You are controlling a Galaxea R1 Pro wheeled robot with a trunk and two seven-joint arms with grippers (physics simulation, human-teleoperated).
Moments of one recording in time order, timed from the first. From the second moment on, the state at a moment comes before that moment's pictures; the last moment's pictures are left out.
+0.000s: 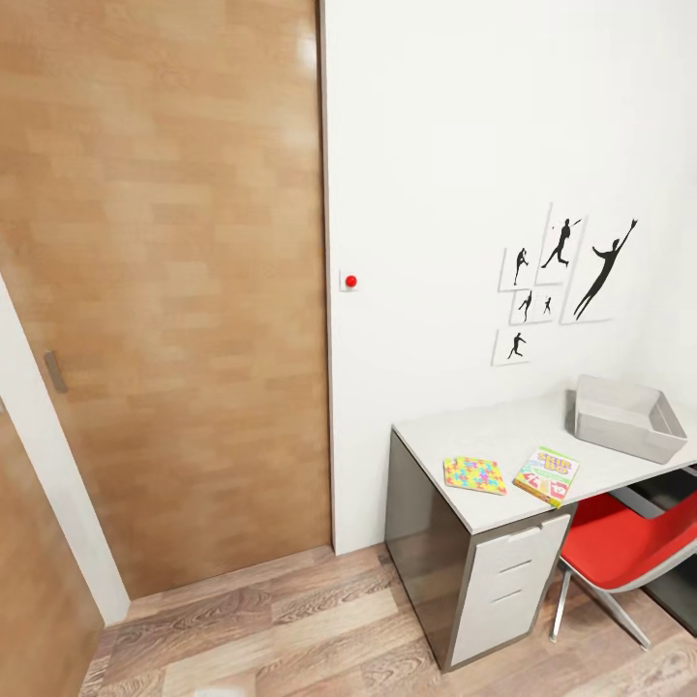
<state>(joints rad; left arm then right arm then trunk) -0.34 0.01 -0.01 -0.17 0.00 -0.08 0.03 -0.30 0.02 -0.21 -0.02 -0.09 0.15 -0.07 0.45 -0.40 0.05</state>
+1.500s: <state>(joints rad) -0.34 0.01 -0.02 -0.10 -0.01 0.02 0.20 -0.29 0.02 -0.22 -0.02 -0.08 0.01 -0.10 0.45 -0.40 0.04</state>
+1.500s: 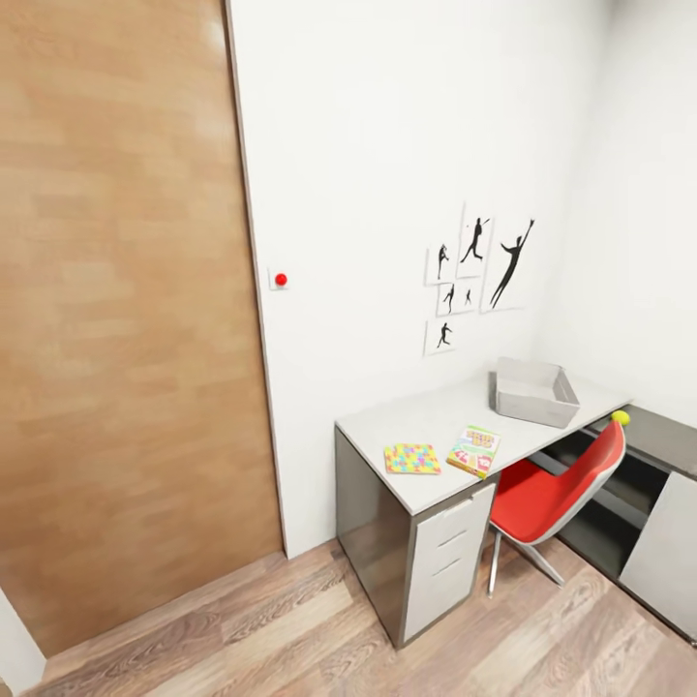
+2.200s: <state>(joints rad) -0.34 0.00 -0.02 -0.10 -0.01 0.02 0.20 -0.29 0.02 -0.22 -0.02 -0.08 0.01 -0.10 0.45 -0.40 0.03</state>
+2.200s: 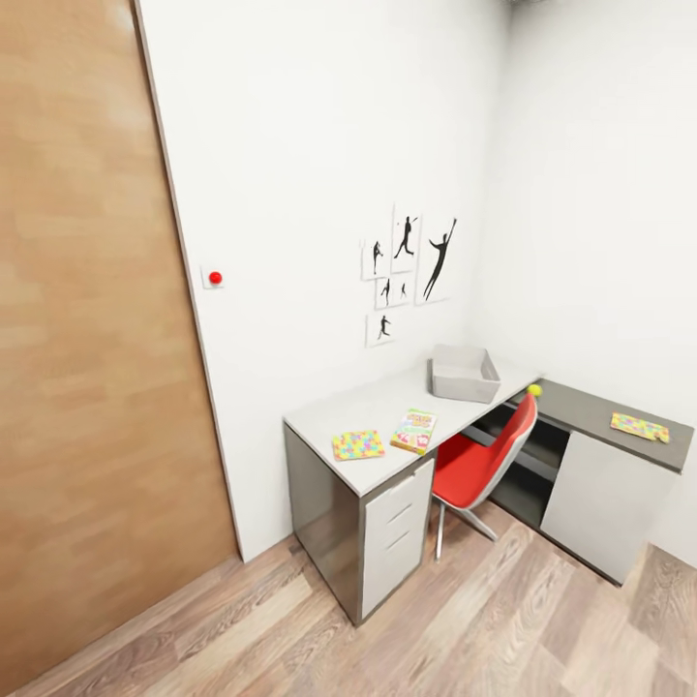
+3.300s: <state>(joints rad) -0.34 0.00 -0.01 -0.10 -0.01 0.02 0.20 -0.29 0.02 -0.22 -0.02 -0.08 0.01 -0.10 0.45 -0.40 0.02</state>
